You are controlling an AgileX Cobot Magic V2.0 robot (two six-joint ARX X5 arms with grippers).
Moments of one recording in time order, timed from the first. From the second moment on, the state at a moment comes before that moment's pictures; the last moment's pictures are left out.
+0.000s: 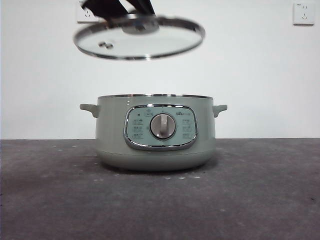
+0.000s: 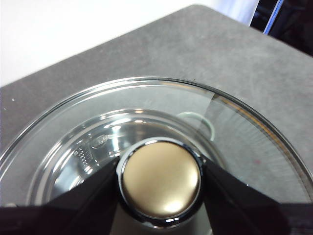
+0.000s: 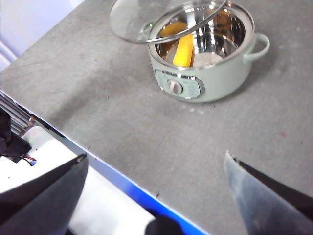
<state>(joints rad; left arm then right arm) -0.50 1.59 1.55 -0.45 0.20 0.04 0.64 0.66 1.44 -1.36 -0.13 0.15</state>
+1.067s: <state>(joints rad) -0.51 1.83 1.57 -0.31 0.15 0.06 0.64 0.54 1.40 -1.36 -0.11 0.25</state>
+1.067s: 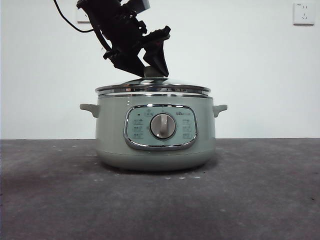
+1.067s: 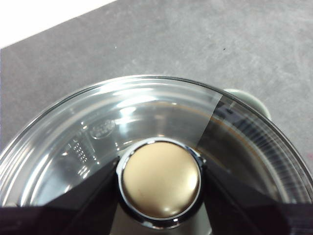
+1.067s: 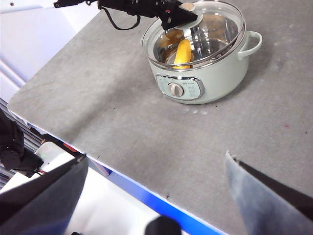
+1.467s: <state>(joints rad) -0.52 1.84 1.57 -0.31 0.15 0.07 0.64 0.54 1.40 -1.36 -0.11 0.25</state>
